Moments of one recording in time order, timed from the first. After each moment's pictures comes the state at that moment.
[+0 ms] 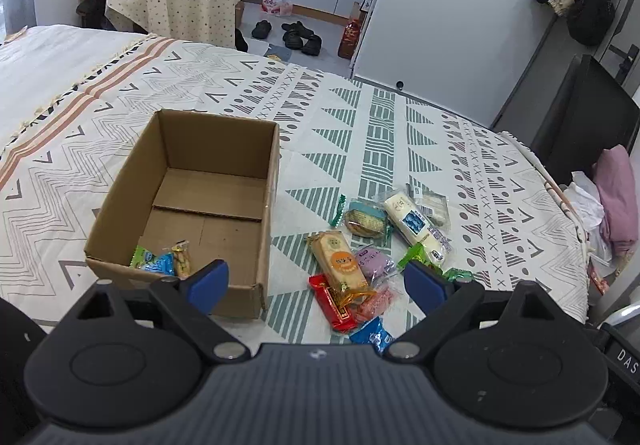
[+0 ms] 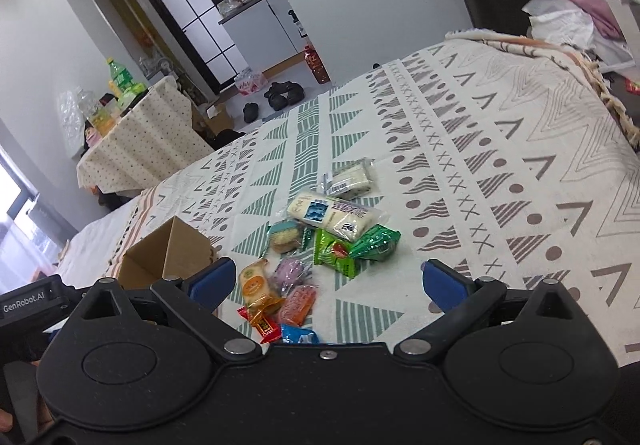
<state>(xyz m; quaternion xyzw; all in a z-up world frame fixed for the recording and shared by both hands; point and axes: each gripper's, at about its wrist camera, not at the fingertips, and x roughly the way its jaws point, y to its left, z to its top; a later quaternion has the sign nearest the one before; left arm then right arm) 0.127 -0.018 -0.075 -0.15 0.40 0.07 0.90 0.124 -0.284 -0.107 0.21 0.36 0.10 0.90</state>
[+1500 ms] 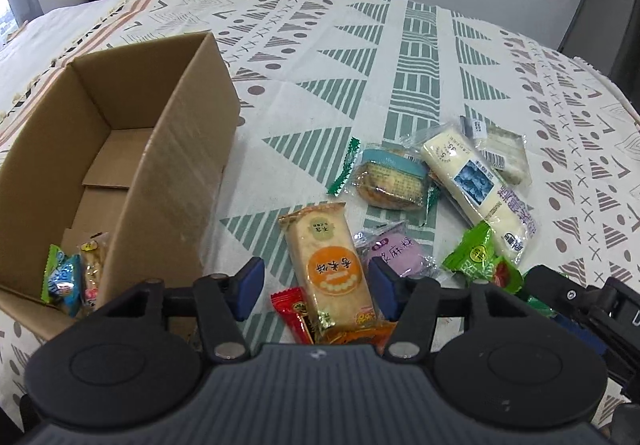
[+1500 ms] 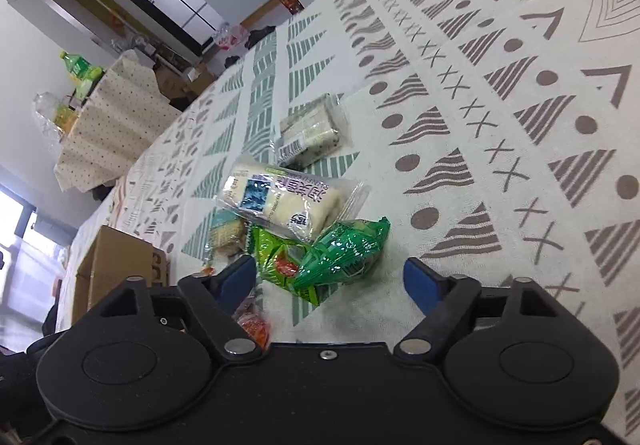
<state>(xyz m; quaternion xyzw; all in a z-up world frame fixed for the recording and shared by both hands) 0.244 -0.069 -0.185 -0.09 0.49 0.14 0.86 0.237 -0.289 -0.208 0.27 0.45 0.10 0.84</state>
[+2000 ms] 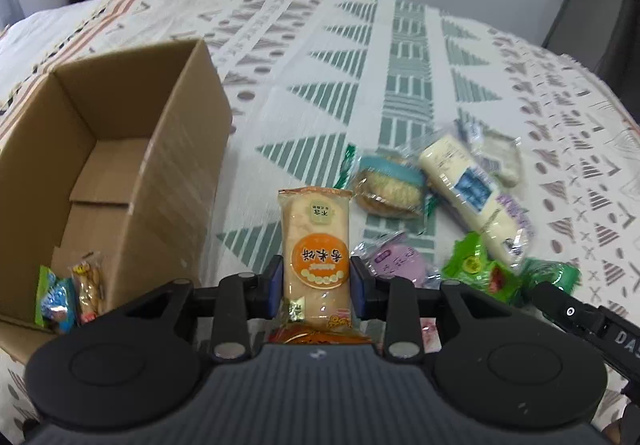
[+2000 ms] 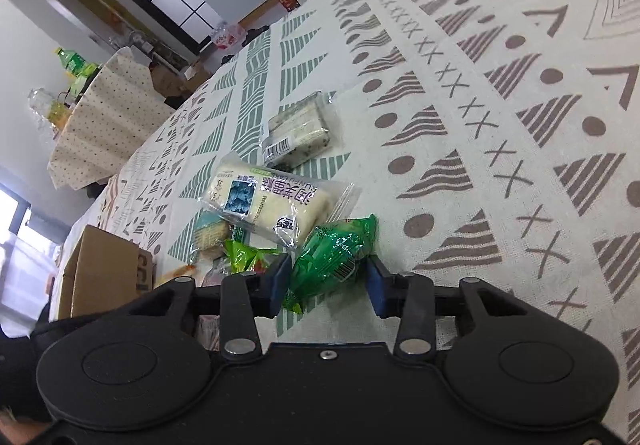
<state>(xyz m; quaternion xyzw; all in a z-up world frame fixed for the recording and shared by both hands) 0.247 -0.055 -0.180 -0.09 0.48 0.10 0.86 0.239 -0.288 -0.215 0.25 0.44 0.11 0.86</state>
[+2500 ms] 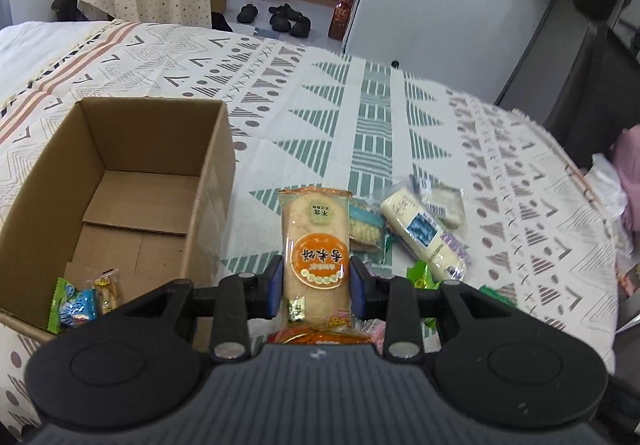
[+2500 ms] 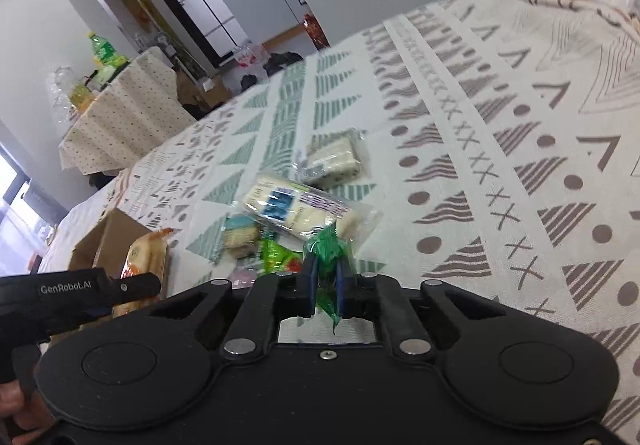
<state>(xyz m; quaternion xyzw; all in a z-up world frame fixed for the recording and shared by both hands) 0.207 -0.032 -0.134 -0.14 0.41 0.06 0.90 0.205 -0.274 -0.174 0.19 0.39 0.12 0.89</state>
